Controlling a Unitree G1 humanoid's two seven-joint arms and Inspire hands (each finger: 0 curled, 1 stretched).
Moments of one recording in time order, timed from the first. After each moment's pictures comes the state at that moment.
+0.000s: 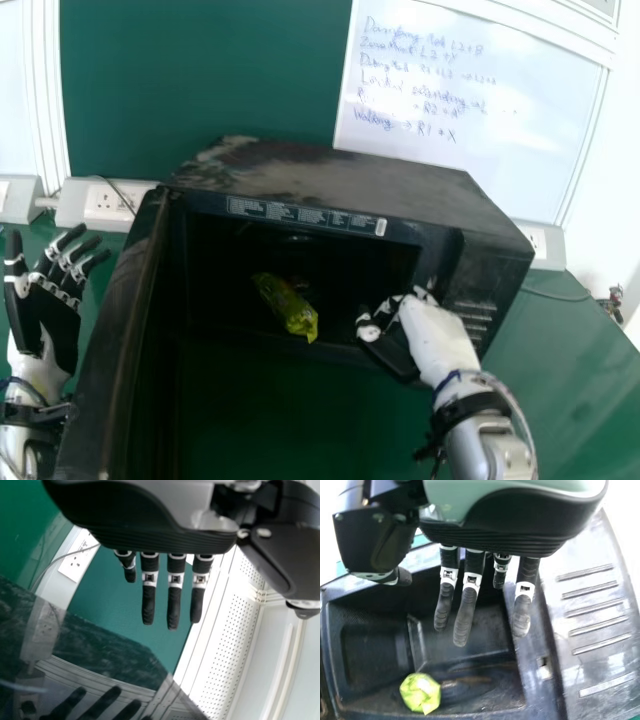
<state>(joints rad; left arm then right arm) 0.19 0.06 0.32 -0.61 -0.47 0.11 0.00 -0.10 -0.27 0.12 -0.68 -1.15 0.39 0.64</state>
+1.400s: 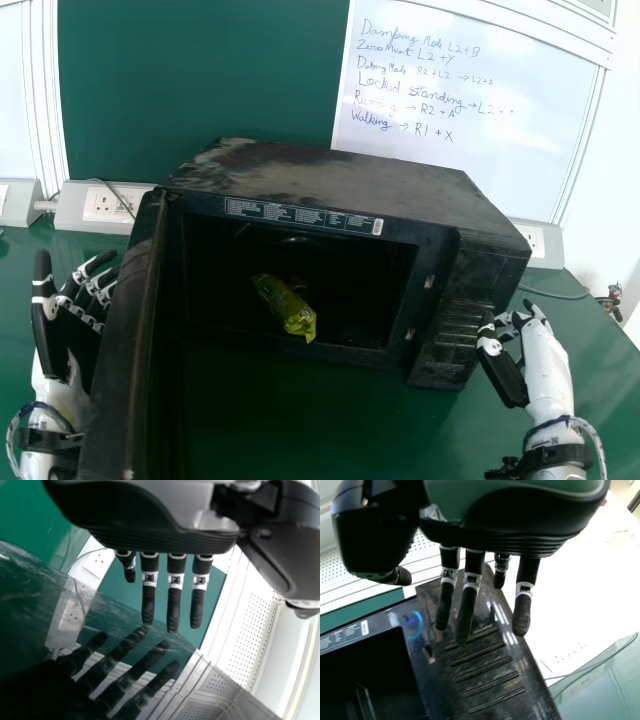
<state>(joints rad) 0.29 -0.01 0.18 -0.72 -0.40 0.16 0.05 0.18 -0.32 -0.25 -0.70 -0.78 0.27 0.28</state>
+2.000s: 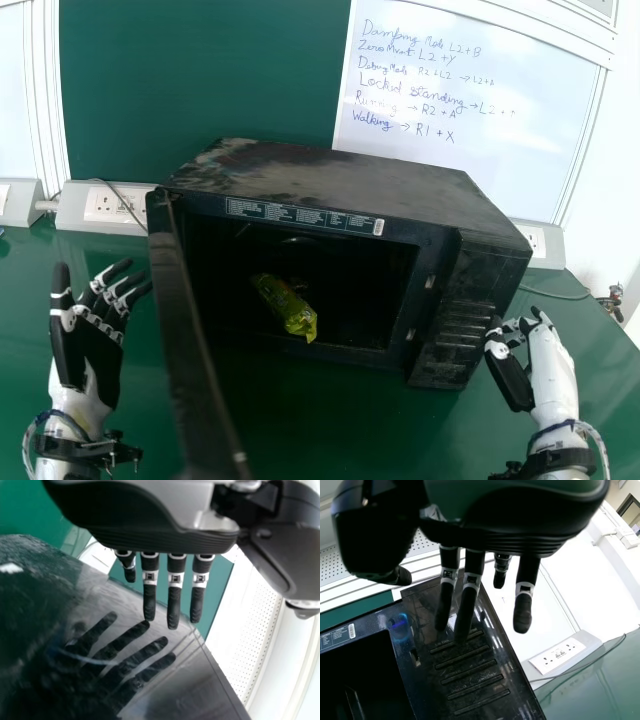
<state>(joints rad) 0.31 -0.03 0.14 -0.63 -0.38 0.07 -0.02 0.20 -0.32 -0.25 -0.73 -0.78 0.32 0.28</state>
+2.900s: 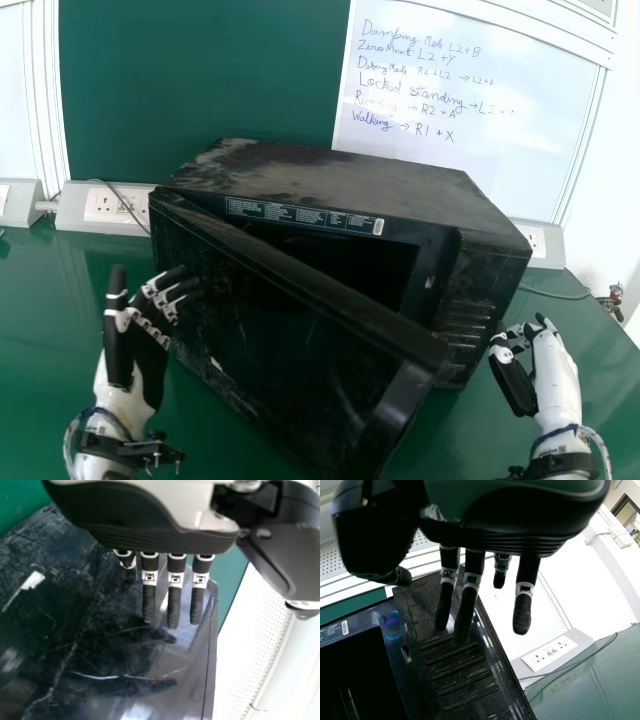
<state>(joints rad) 0.25 -0.06 -0.01 -0.56 -0.31 0.09 0.00 0.23 -0.32 -0.26 -0.75 -0.78 0.35 0.28</state>
